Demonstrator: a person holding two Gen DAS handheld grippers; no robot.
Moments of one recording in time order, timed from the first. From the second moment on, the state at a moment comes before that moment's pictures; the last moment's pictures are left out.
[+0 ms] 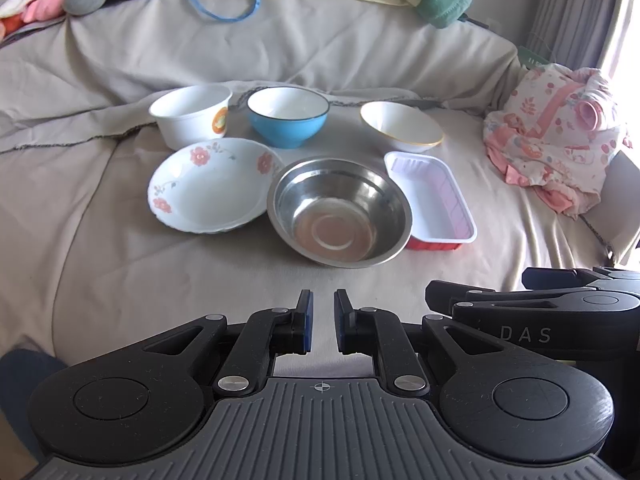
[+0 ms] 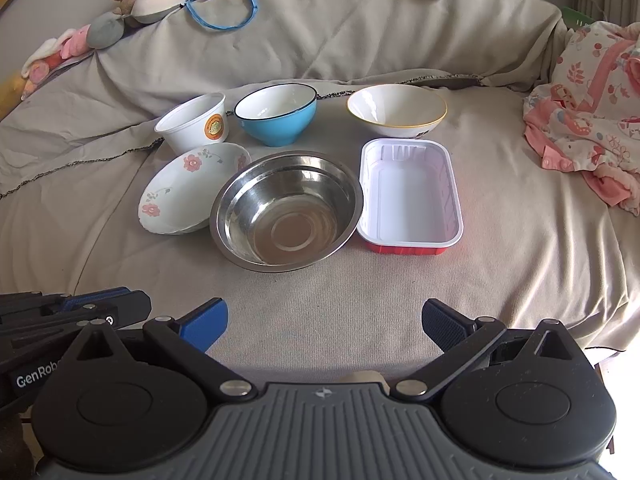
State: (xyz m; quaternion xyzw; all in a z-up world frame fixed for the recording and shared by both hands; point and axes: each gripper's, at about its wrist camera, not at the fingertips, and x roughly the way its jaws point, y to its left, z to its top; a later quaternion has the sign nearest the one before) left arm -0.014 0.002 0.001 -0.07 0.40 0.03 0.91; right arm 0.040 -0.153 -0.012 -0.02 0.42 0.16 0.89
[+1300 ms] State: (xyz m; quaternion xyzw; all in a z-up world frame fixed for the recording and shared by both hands) left arm 0.029 0.003 0.004 -0.10 0.38 -0.03 0.92; right arm 0.057 -0.171 -0.005 0.02 0.36 0.21 0.91
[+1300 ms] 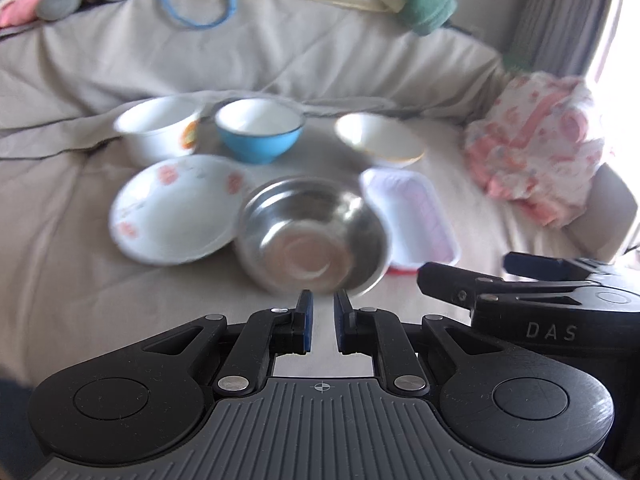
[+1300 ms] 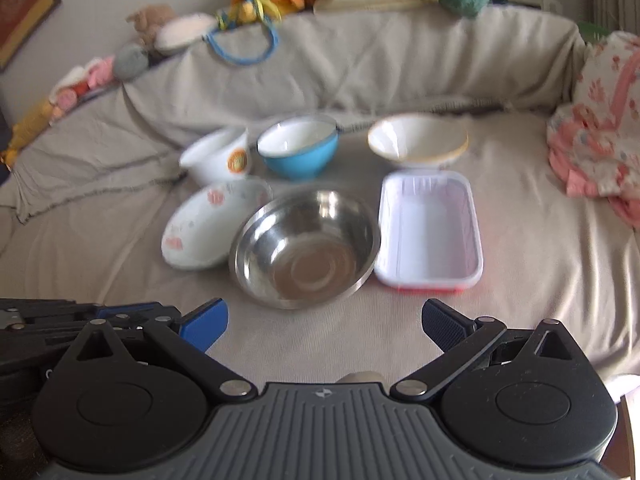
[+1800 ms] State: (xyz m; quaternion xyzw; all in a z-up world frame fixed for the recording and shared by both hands) left arm 0.277 -0.022 -0.043 -0.12 0.48 -0.12 0.86; right arm 0.223 -0.254 -0.084 0.08 0.46 0.13 0.88
